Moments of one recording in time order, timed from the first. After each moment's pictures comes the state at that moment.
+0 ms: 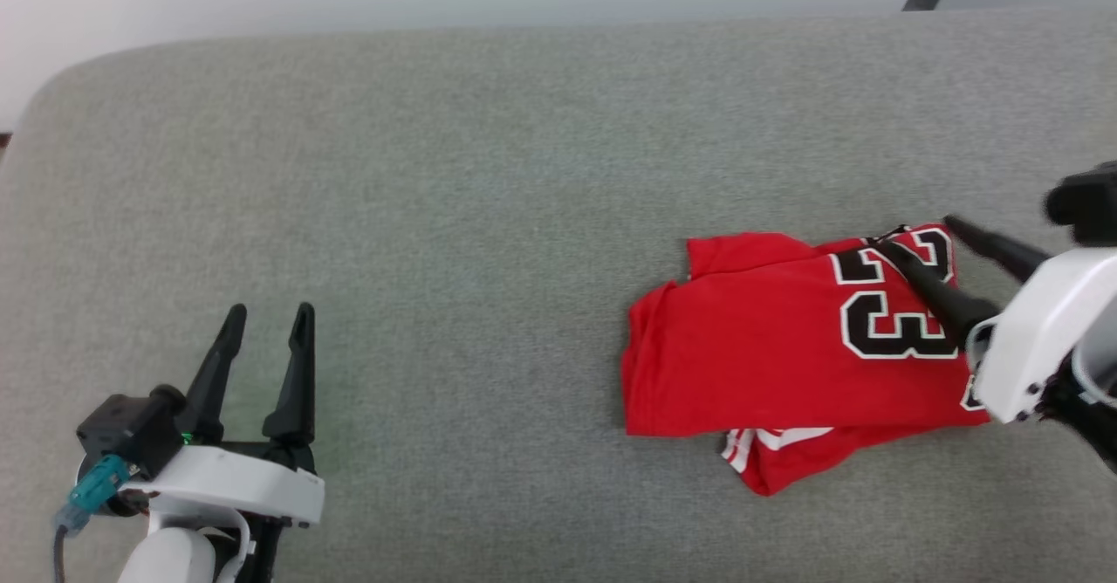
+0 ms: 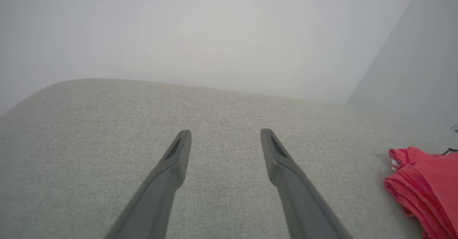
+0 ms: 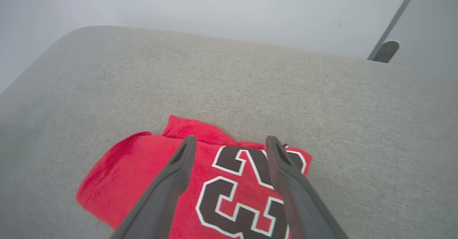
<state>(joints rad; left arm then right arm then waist) -0.19 0.28 -0.05 0.20 -0.47 -0.13 -0.26 -0.41 -0.46 0.19 -0.08 0.64 0.13 0.61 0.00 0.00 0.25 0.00</state>
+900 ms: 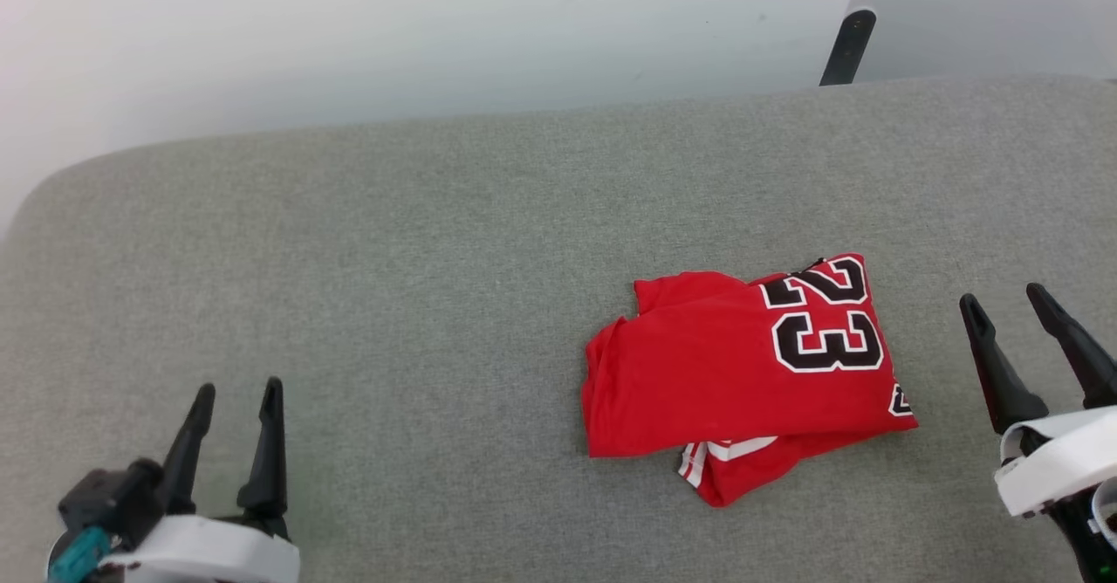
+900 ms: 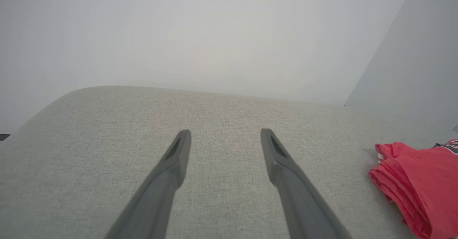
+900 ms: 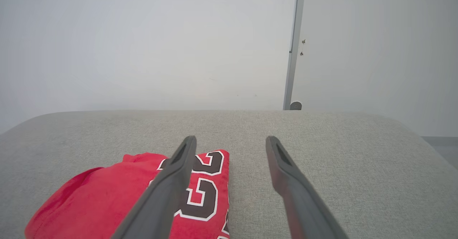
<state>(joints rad) -0.06 0.29 0.00 0.19 -0.46 -0.10 -0.26 -0.18 -0.43 0.12 0.09 0.54 0.13 -0.07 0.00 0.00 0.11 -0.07</state>
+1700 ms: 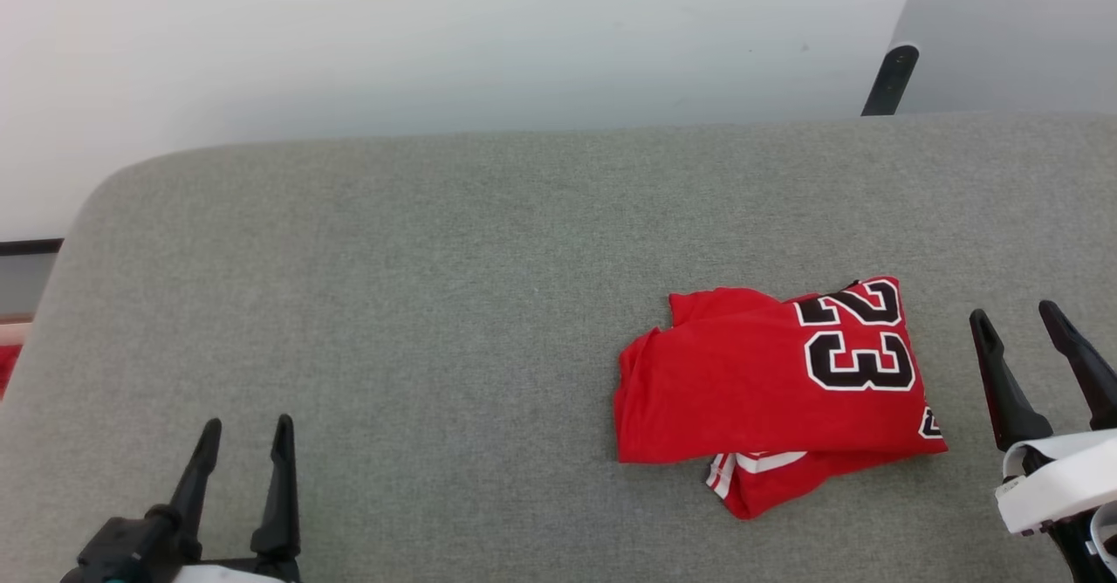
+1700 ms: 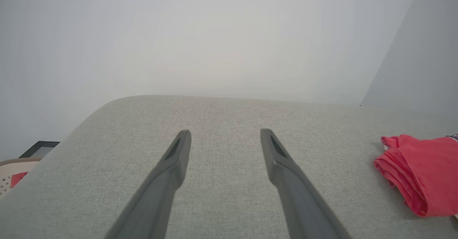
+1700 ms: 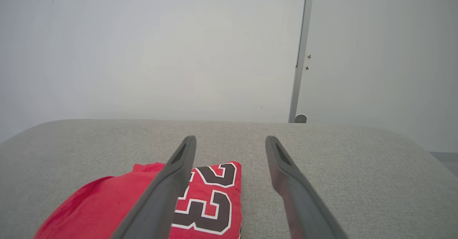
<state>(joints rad) 0.07 0.26 0.01 0.05 -0.36 -0.04 -0.26 -0.13 -0.38 0.06 0.09 0.46 0.13 -0.11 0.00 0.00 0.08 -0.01</state>
